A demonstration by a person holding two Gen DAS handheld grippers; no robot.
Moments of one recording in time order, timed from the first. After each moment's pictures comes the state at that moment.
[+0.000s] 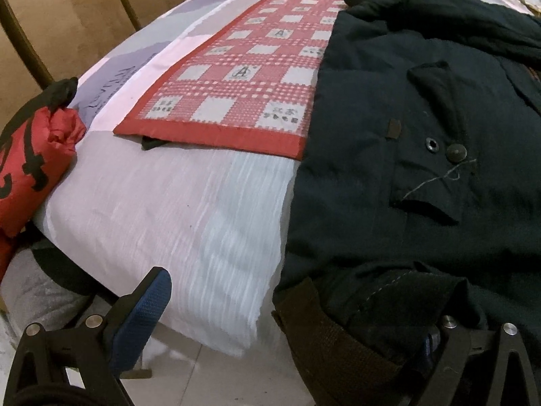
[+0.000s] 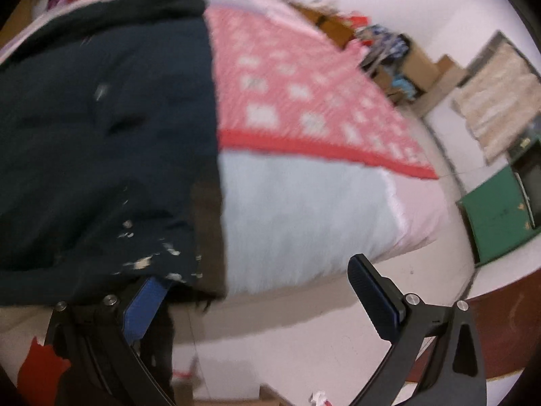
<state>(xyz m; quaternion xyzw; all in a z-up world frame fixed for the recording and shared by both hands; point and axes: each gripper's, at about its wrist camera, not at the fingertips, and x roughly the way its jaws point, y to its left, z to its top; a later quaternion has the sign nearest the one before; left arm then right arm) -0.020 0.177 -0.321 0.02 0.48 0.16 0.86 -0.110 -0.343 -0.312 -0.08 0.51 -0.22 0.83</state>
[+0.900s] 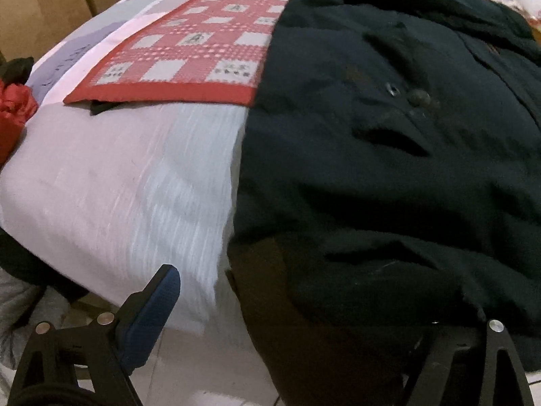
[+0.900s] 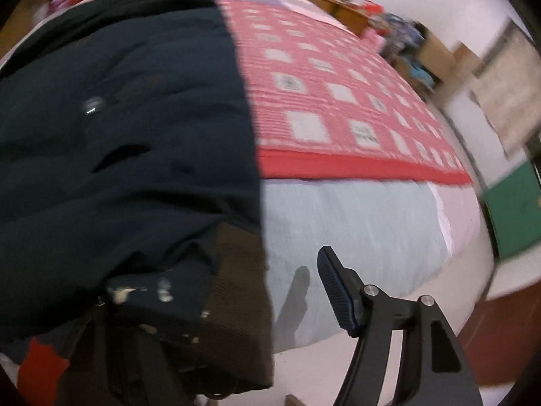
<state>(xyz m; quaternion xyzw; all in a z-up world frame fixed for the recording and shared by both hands) -0.043 0.173 -0.352 -0.01 0.50 0.08 0.87 -0.043 -0.334 -0.352 -0.05 0.54 -0.17 0.82</state>
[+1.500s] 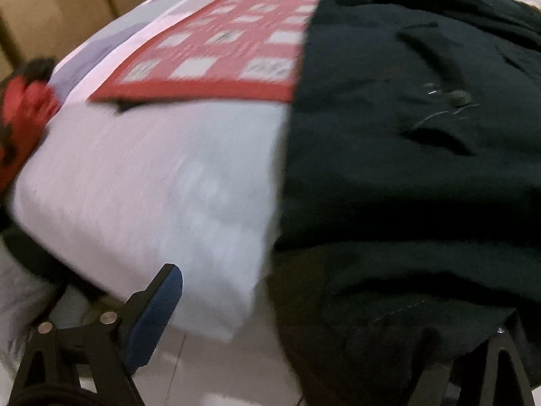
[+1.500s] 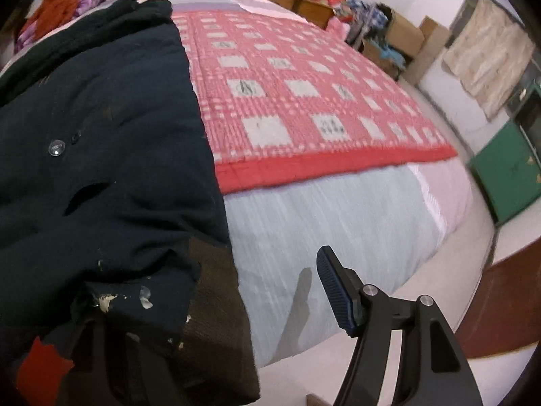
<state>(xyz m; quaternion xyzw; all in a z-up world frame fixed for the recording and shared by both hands) -0.036 0.190 -0.359 0.01 0.49 0.13 0.86 -0.047 -0.358 -0.350 0.01 0.52 -0.23 0.82</state>
